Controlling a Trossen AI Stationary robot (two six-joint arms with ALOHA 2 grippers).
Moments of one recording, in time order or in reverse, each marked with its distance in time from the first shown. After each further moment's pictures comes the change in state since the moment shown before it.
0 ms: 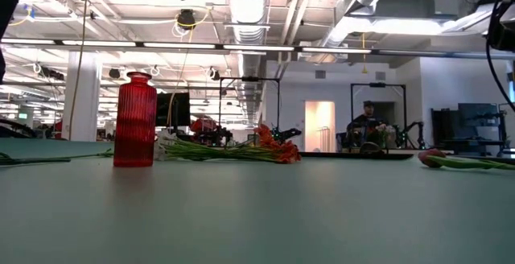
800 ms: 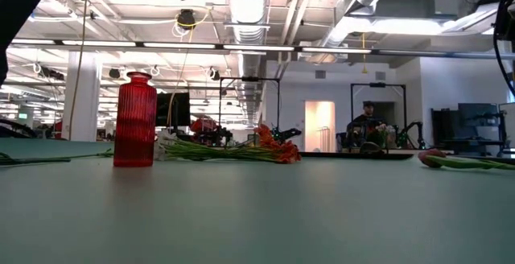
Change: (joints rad) left arm 0.023 0.215 0.358 -0.176 0.082 -0.024; right arm -0.056 0.080 0.000 0.002 -0.182 -0.079
